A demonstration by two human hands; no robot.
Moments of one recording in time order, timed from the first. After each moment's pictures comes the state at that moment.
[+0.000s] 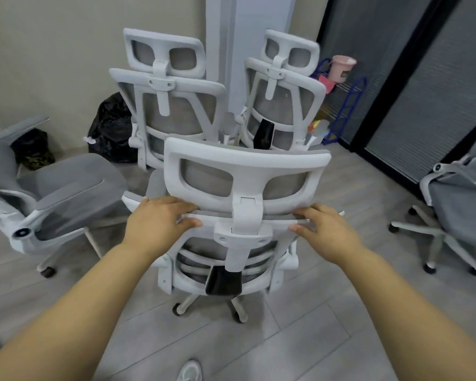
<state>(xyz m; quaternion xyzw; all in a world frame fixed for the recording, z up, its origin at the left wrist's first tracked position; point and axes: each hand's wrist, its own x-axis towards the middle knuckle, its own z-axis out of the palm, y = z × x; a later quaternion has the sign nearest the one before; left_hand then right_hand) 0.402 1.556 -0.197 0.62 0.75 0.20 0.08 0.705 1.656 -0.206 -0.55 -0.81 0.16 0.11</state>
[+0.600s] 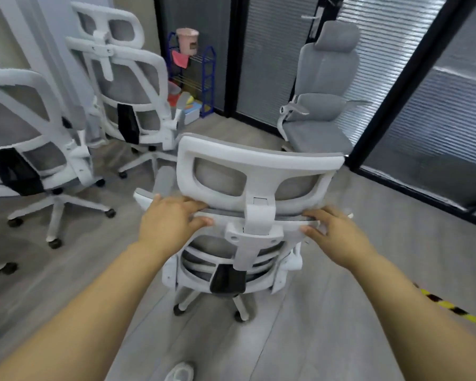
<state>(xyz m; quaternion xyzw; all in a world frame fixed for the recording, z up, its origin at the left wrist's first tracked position) 0.680 1.518 -0.201 0.79 0.56 0.18 0.16 0.989 1.442 -0.213 -0.75 -0.63 0.11 0.15</state>
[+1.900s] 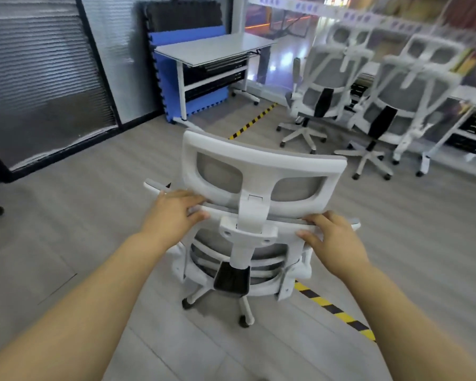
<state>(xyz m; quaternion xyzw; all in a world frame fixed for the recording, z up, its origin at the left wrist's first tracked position) 1.076 1.289 -0.208 0.94 -0.20 0.00 0.29 0.972 0.989 -0.221 -0.97 0.11 -0.08 0.21</state>
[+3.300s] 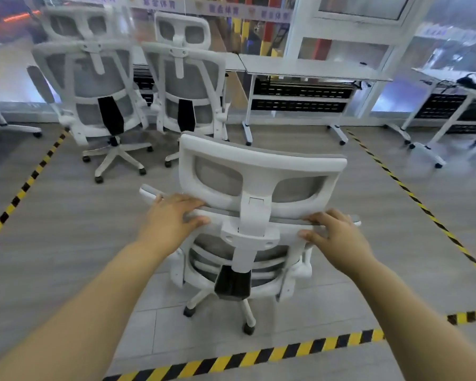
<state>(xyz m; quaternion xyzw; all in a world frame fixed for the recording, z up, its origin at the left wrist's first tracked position) 1.265 0.581 -0.224 0.80 -0.53 -0.07 0.28 0.979 0.419 -0.203 -0.86 0.45 -0.11 0.19</state>
